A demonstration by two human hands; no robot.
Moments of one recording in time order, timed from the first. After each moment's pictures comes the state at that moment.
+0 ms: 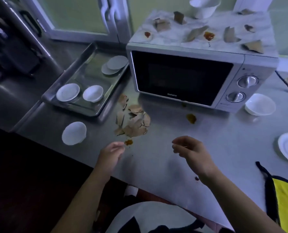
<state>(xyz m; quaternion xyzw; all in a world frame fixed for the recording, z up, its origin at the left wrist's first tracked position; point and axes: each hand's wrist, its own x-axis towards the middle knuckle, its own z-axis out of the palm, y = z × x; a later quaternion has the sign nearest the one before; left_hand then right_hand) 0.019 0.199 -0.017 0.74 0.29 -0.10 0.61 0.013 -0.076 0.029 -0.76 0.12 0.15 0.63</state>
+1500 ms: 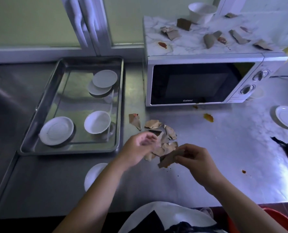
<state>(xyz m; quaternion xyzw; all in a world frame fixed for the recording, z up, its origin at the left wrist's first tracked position) 0.200 0.330 -0.004 0.75 -0.19 -0.33 0.55 0.066 0.151 0.051 -0.74 0.23 0.01 0.63</state>
